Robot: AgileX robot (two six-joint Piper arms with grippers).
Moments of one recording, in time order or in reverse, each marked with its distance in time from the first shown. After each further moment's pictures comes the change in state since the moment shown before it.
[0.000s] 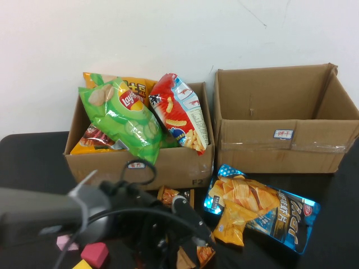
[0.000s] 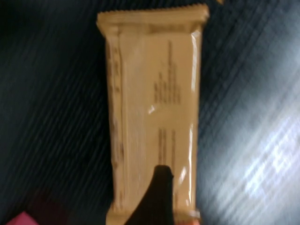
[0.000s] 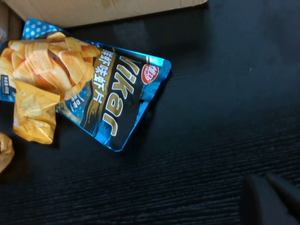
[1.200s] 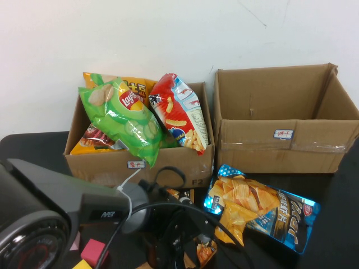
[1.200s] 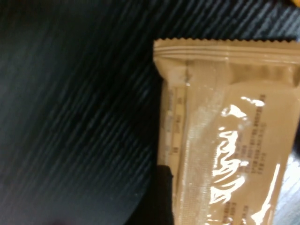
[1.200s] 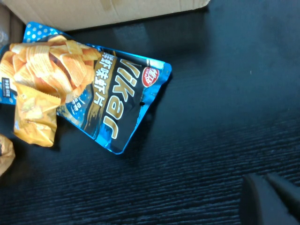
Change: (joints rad) right arm 0.000 0.000 0.000 0.000 -0.008 0.000; left arm -0.002 0.245 -0.161 0.168 -0.003 -0.194
